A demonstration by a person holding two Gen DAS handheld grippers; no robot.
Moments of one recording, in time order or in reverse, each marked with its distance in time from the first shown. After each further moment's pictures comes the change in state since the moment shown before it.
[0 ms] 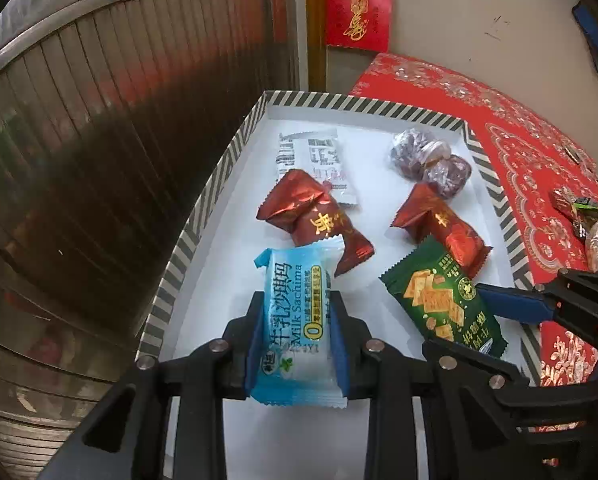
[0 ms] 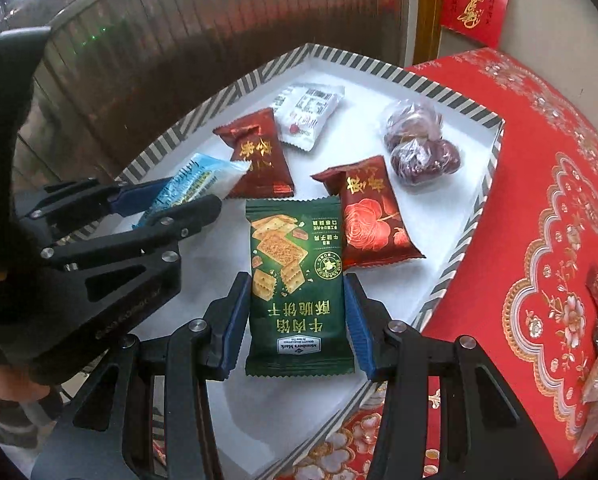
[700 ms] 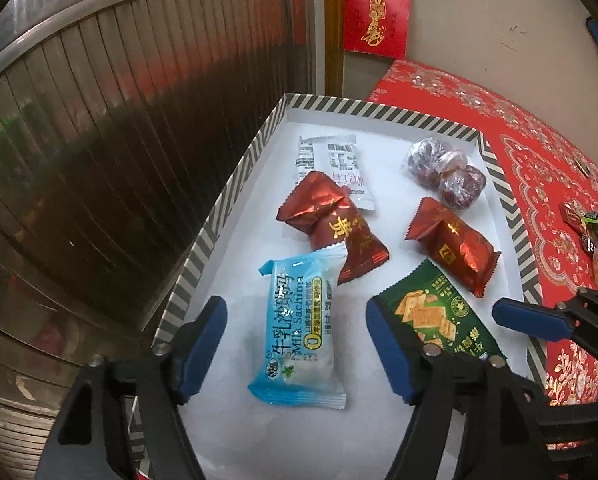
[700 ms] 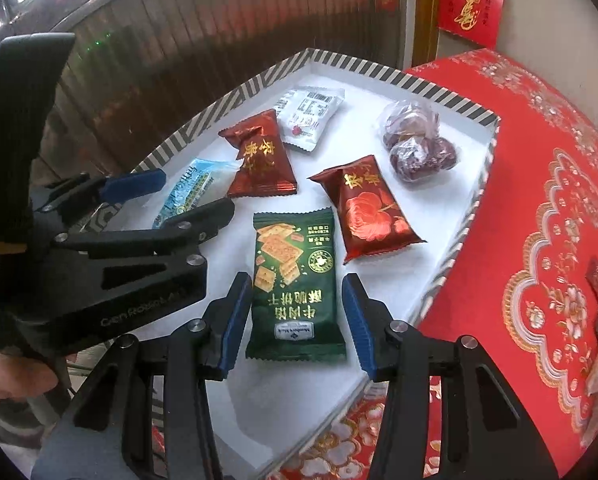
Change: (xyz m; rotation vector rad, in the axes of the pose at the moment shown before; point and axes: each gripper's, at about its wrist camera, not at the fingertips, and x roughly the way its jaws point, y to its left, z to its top) left arm -0.005 0.004 0.000 -0.046 -0.017 0.032; right arm -0.009 0.000 -0.007 0.011 -0.029 0.005
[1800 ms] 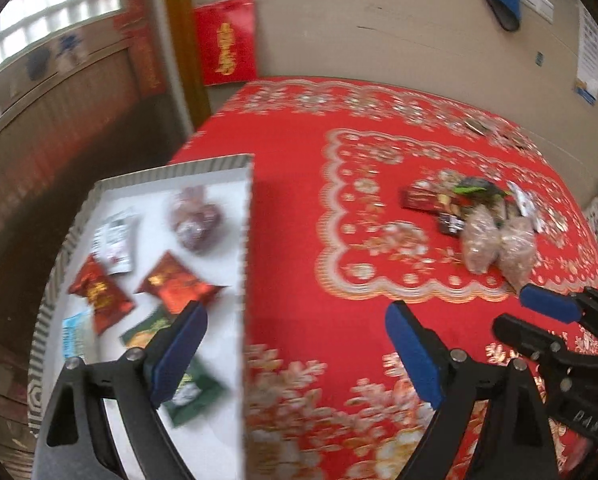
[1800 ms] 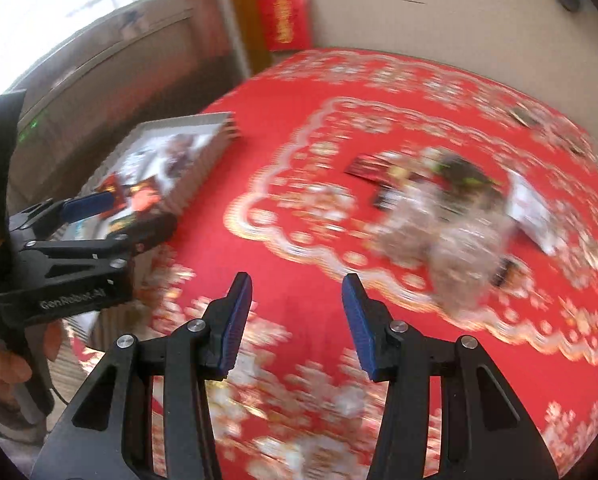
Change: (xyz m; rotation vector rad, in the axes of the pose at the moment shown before) left arm -0.051 -0.186 0.009 0.241 -0.057 -0.193; right arm -0.131 -0.157 -0.119 0.351 -0.158 -0.210
